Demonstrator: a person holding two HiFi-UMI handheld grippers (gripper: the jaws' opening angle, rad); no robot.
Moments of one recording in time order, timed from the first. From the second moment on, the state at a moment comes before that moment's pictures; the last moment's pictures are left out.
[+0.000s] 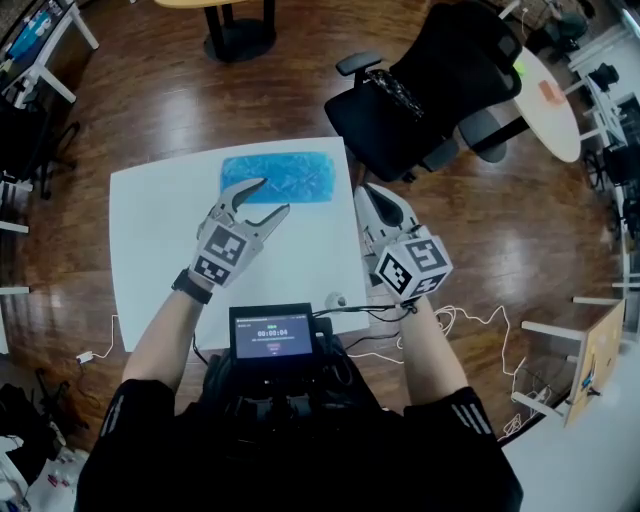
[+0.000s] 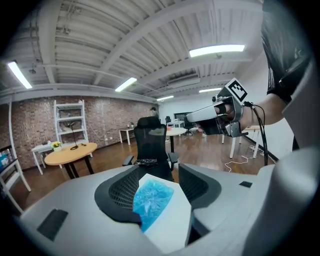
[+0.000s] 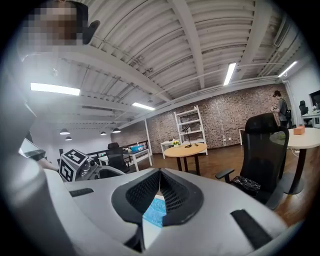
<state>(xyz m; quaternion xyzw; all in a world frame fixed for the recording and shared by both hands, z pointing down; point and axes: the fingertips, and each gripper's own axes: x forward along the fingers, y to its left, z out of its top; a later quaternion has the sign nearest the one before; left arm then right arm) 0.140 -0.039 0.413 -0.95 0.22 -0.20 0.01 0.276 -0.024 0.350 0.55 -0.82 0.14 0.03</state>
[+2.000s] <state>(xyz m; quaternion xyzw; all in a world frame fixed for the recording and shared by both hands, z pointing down) 0.261 -0.092 0.711 -0.87 0.08 -0.48 0.02 0.307 -0.085 0.495 0.52 -0.81 0.25 0.08</state>
